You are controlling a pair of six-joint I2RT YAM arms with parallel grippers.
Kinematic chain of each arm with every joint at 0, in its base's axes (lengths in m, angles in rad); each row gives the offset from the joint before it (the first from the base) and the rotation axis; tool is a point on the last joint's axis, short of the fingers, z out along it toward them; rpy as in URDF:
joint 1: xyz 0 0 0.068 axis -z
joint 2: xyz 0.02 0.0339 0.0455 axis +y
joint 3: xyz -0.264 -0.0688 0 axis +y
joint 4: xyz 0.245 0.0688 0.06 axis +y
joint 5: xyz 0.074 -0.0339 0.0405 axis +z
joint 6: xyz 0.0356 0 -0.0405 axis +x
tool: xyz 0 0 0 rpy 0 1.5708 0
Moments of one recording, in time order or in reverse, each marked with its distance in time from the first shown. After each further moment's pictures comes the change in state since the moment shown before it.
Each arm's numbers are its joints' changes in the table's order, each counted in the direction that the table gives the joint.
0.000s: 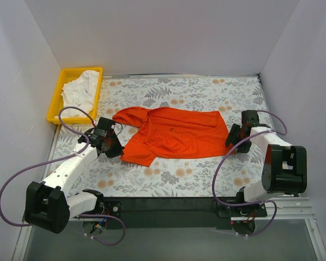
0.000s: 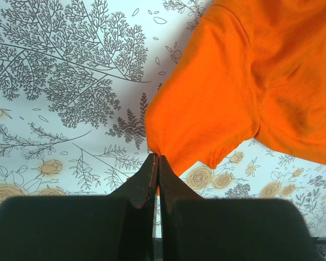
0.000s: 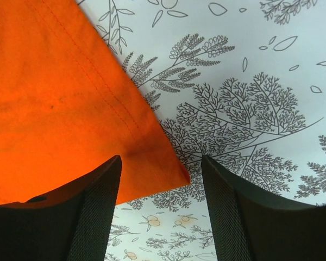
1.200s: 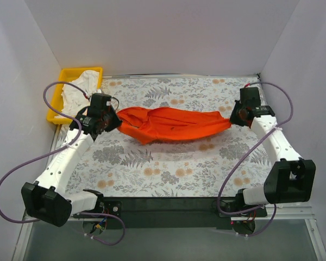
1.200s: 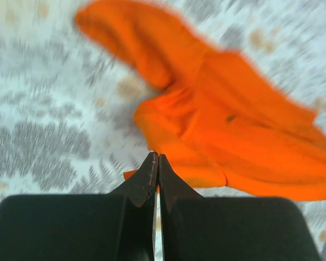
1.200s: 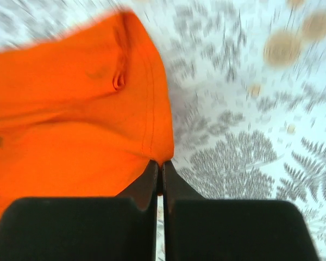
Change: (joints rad) left arm -0.002 0.053 -0.333 0.019 0.108 0.024; right arm -0.137 -0.093 -0.299 0.162 -0.133 -0.001
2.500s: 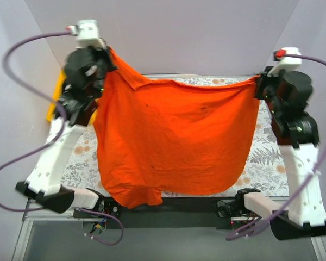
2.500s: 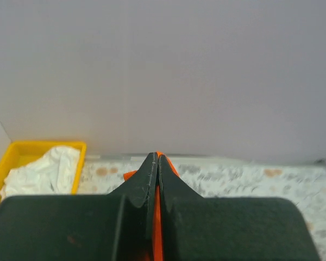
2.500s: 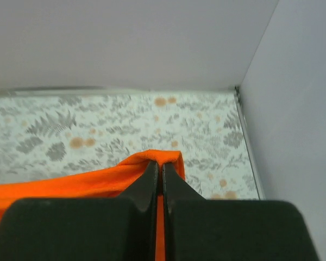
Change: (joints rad) left arm 0.172 0.095 -0.780 -0.345 0.307 0.666; right arm -0.043 -0.387 -0.474 -0.031 0.008 -0.360
